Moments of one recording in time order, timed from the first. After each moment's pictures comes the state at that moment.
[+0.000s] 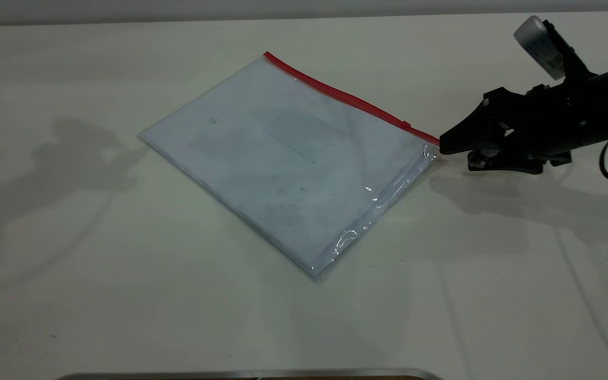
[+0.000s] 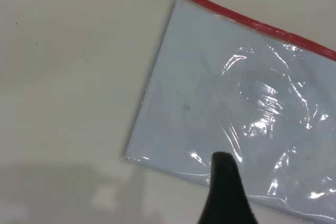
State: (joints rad) left arm 0.04 1.77 -1.11 -0.94 0.52 1.05; right arm -0.03 2.40 -0.98 1.79 0.73 -1.74
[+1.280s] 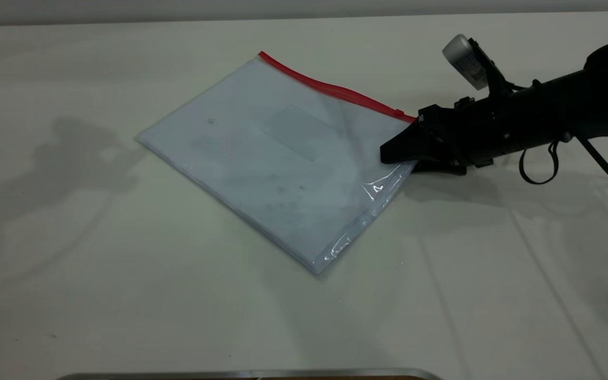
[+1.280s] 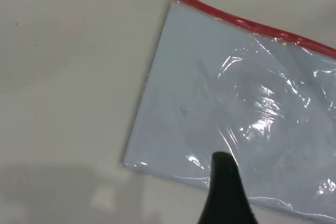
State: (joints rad) left arm 0.04 1.77 -1.11 -0.94 0.52 1.05; right arm 0.10 2.58 -1.22 1.79 0.82 -1.74
